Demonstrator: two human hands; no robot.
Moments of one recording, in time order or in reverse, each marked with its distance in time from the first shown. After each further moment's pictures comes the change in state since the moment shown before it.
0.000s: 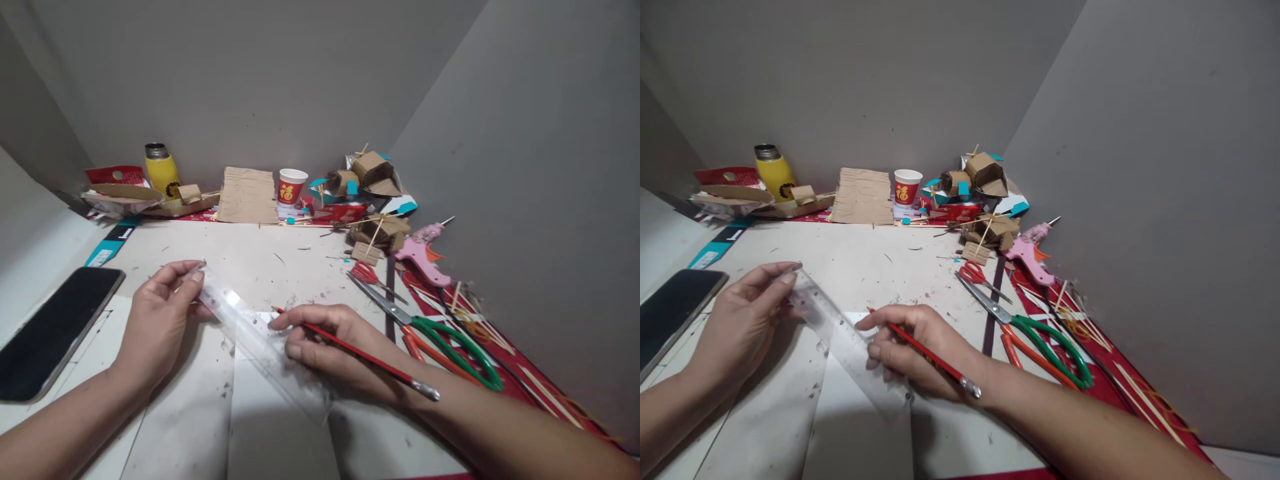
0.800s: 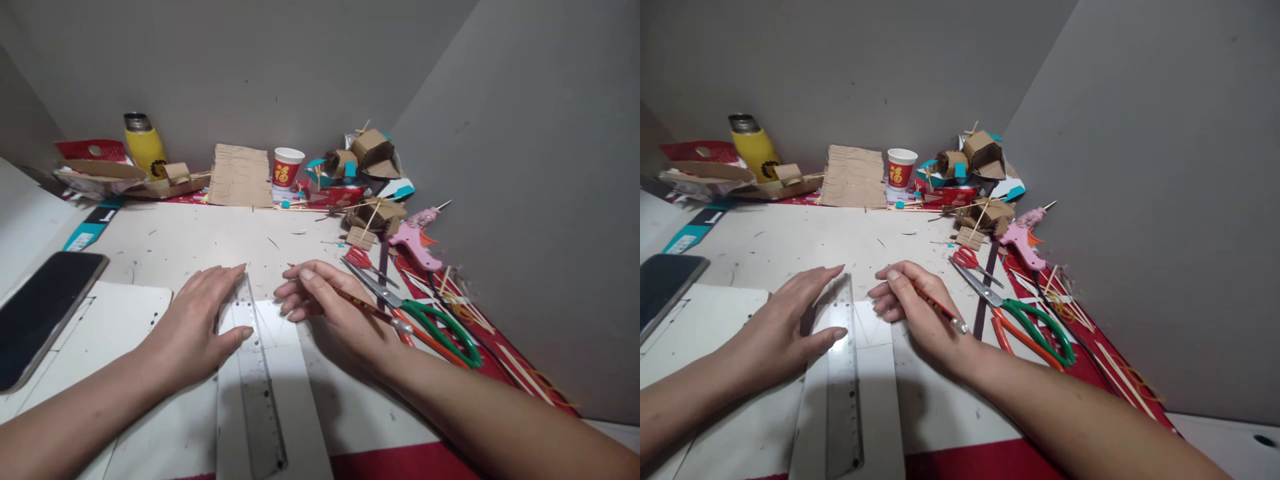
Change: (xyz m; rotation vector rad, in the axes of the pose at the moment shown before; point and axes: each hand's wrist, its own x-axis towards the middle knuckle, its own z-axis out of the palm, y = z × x) left_hand -0.013 -0.020 0.000 1.081 -0.618 0.595; right_hand 0.014 0.011 -0.001 0.120 0.427 -0.160
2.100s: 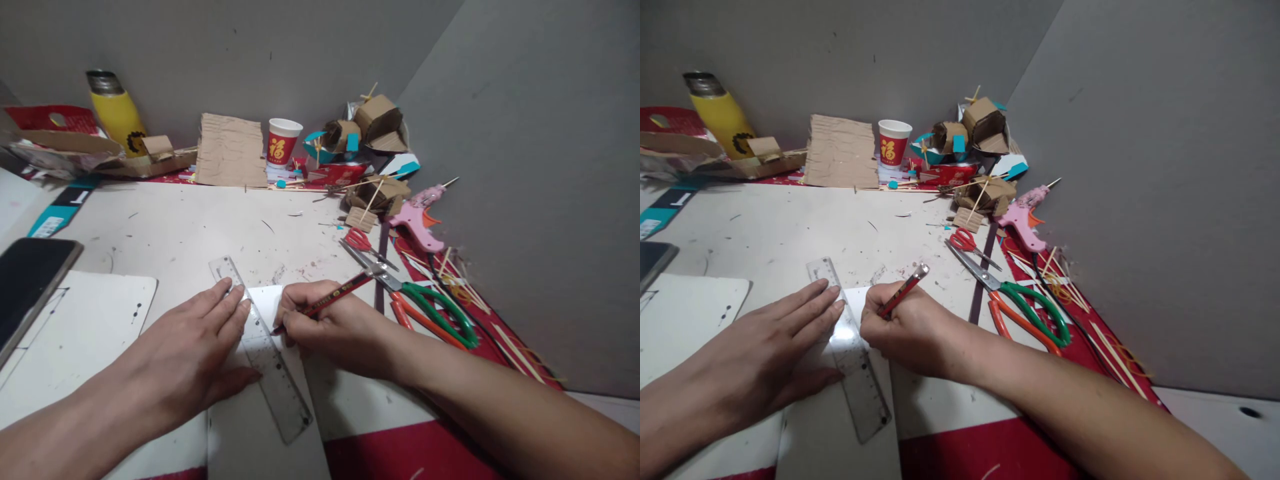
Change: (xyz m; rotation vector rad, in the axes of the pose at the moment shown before) left_hand -0.022 0.004 0.013 0.196 -0.091 0.349; right_hand -0.012 -0.020 0.005 -0.550 -0.267 0.244
